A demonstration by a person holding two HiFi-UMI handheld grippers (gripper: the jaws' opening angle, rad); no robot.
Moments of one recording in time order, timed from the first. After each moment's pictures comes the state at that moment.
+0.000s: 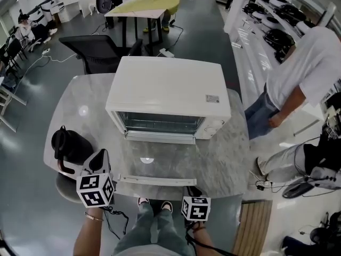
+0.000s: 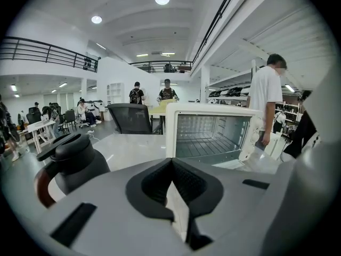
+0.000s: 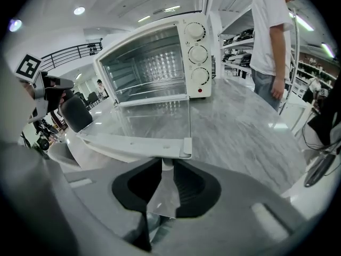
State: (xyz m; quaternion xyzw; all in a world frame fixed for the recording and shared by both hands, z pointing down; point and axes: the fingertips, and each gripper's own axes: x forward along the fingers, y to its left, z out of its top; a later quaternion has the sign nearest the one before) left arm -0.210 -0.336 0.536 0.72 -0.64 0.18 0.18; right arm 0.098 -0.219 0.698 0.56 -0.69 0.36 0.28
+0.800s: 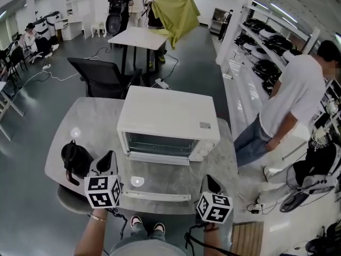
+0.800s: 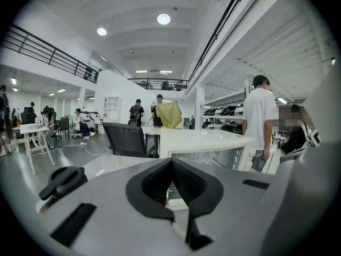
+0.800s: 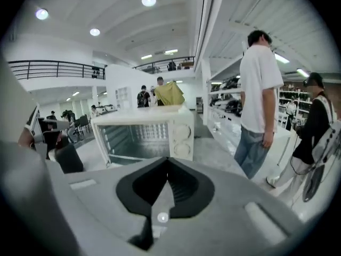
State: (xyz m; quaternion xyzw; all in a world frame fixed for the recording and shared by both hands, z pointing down) left arm -0.199 -0.356 0.455 0.76 -0.63 0.10 0.13; right arm 0.146 -0.291 0.500 0.67 -0.70 0.20 0.15
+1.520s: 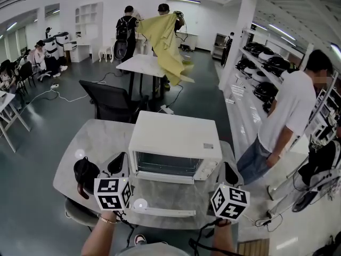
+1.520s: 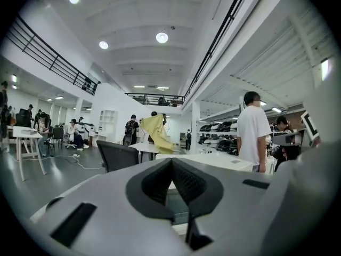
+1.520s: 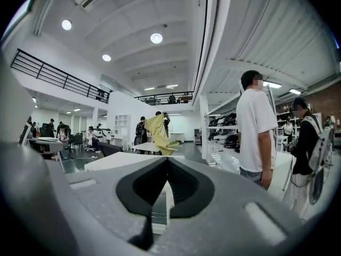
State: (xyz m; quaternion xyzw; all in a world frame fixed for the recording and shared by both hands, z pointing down) left arm -0.190 -0.371 0.369 0.78 -0.62 0.03 0.07; right arm 0.152 -0.336 0.349 0.70 -0.71 0.06 0.04
